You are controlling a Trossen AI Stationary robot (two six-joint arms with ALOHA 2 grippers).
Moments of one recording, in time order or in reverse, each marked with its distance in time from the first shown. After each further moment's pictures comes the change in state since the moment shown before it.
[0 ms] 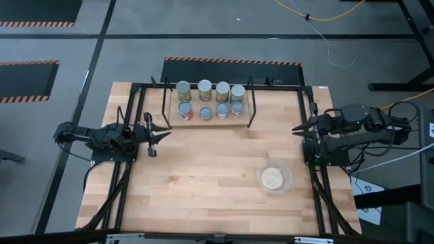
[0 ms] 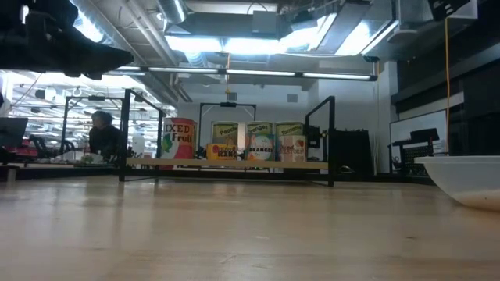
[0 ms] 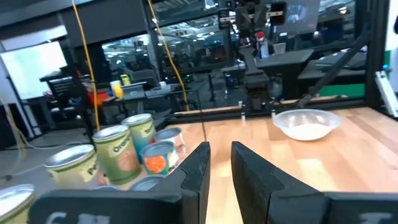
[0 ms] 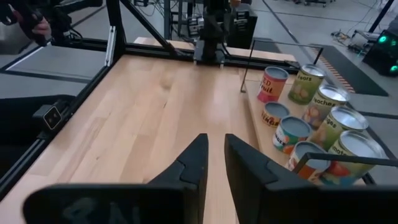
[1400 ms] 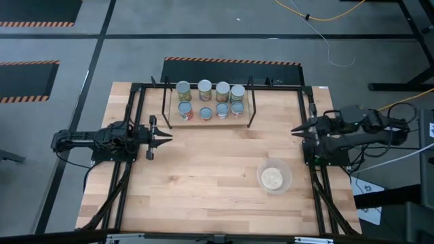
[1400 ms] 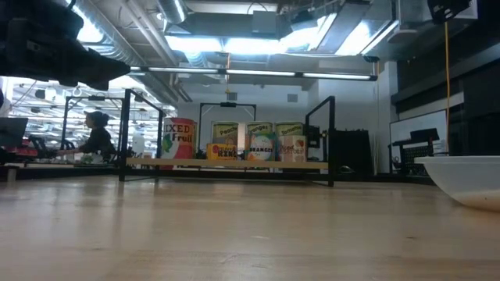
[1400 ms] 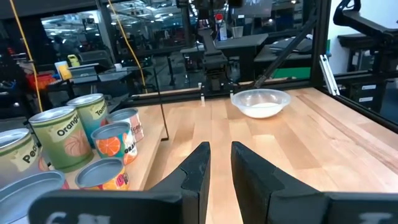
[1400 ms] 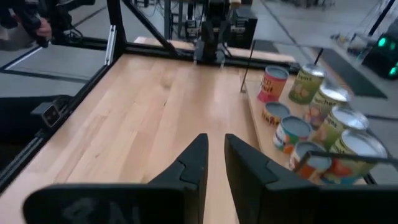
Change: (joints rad) left arm 0.170 -0.009 0.000 -0.121 0.349 -0.082; right arm 0.000 -0.029 -0.037 0.012 -0.001 -0.008
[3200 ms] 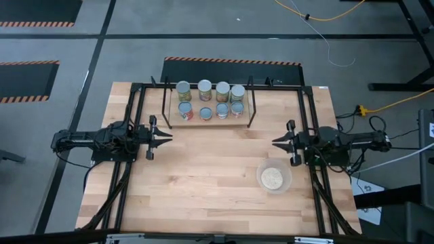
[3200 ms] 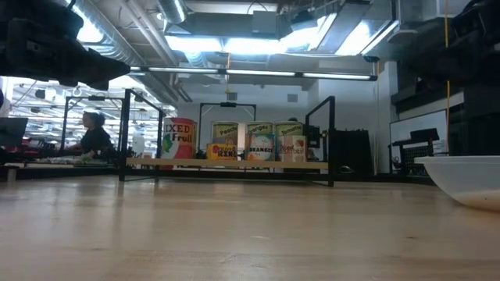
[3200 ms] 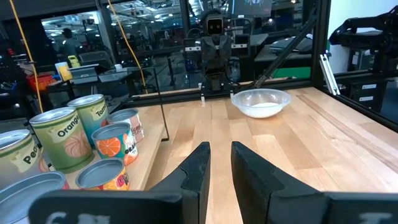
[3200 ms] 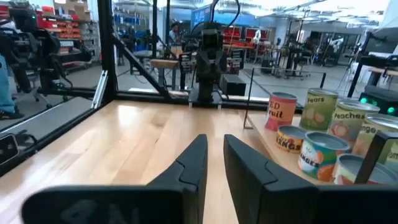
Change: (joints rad) left arm -0.001 0.001 0.000 0.003 -0.001 0.005; right arm -0.007 -0.352 -0.800 0.805 0.012 0.004
